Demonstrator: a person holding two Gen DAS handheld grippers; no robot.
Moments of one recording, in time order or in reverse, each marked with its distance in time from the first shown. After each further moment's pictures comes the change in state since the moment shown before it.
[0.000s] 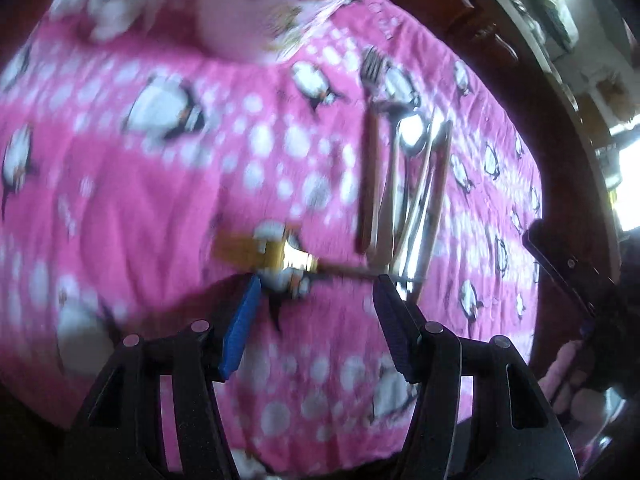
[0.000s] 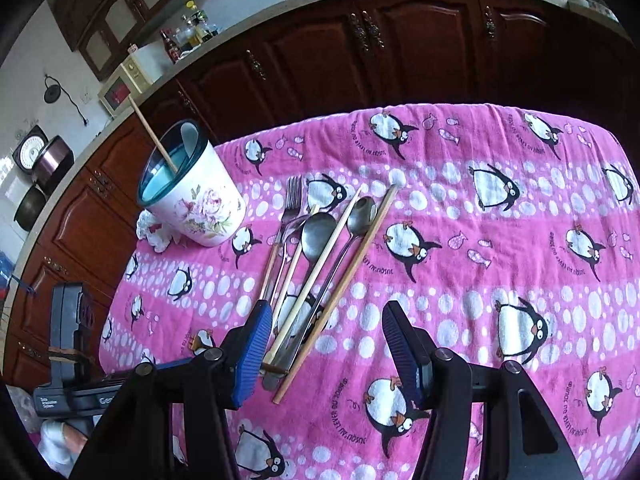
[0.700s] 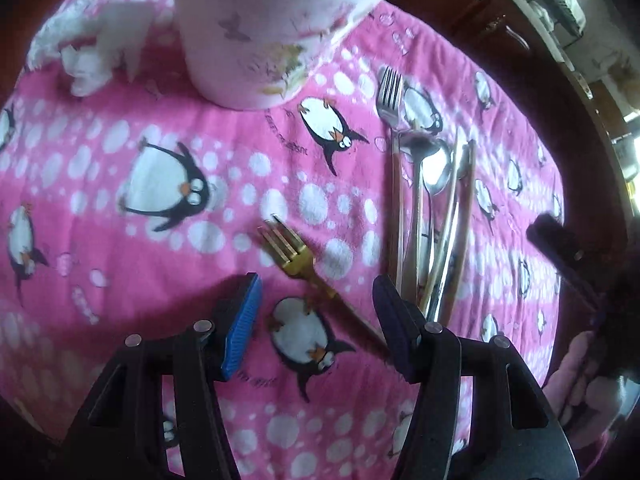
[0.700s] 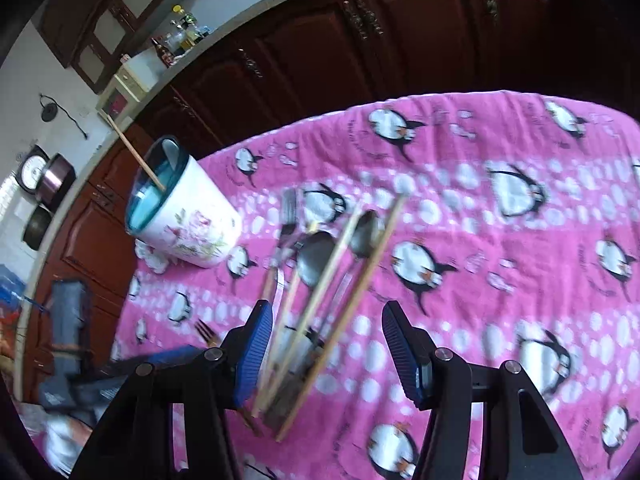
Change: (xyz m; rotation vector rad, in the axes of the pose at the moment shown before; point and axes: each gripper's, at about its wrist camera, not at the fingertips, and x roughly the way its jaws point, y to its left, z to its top) left arm 0.013 0.003 0.038 0.025 0.024 0.085; right arm 0.039 -0.012 0.035 0.053 0.049 0.094
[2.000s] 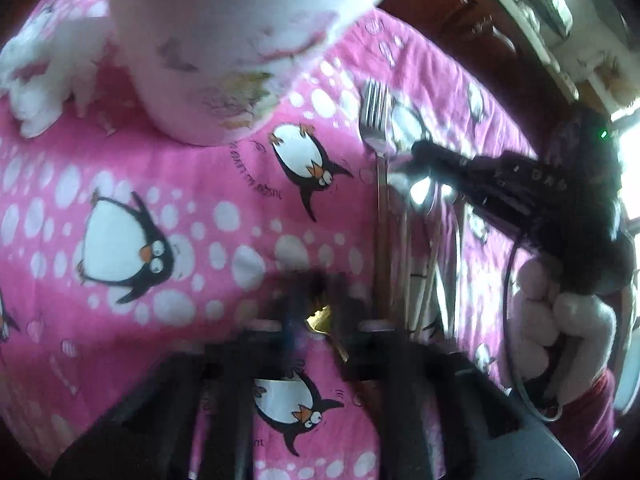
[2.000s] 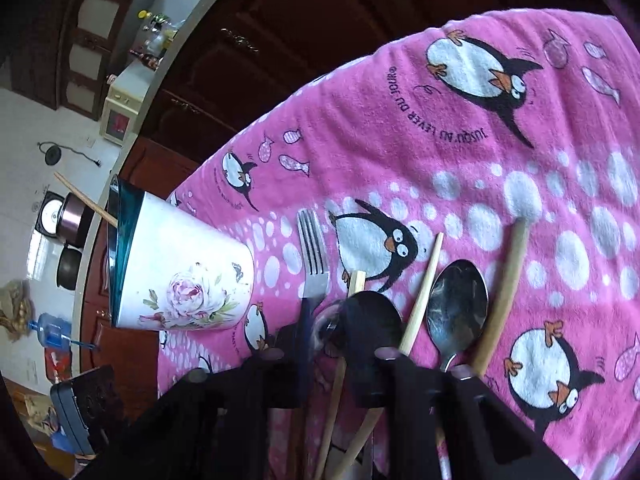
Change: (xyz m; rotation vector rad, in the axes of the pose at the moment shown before) left arm 0.016 -0.006 0.025 0.043 -0.001 -0.082; right arm 0.116 -0.010 0.056 0.169 0.129 0.184
